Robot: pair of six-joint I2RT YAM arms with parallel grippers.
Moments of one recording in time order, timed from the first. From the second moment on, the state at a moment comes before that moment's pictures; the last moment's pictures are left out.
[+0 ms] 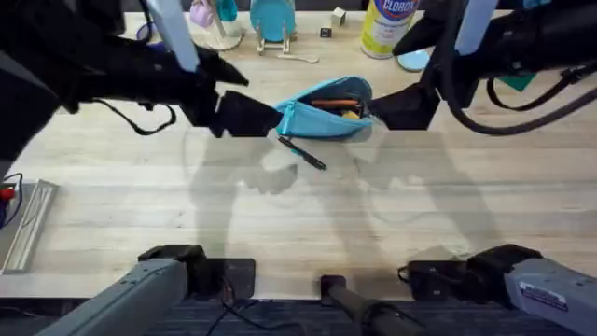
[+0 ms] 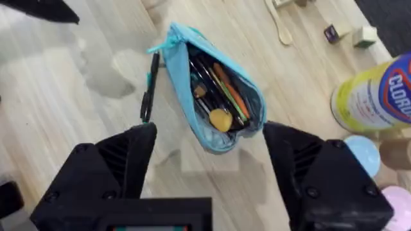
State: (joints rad) left arm 0.04 1.16 1.08 -1.00 0.77 0.62; right arm 0.30 1.21 1.21 -0.87 -0.44 -0.63
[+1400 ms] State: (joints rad) left arm -0.43 1.33 1.12 -0.89 0.37 -0.73; right arm 0.30 1.08 1.21 -0.92 -0.39 -0.60
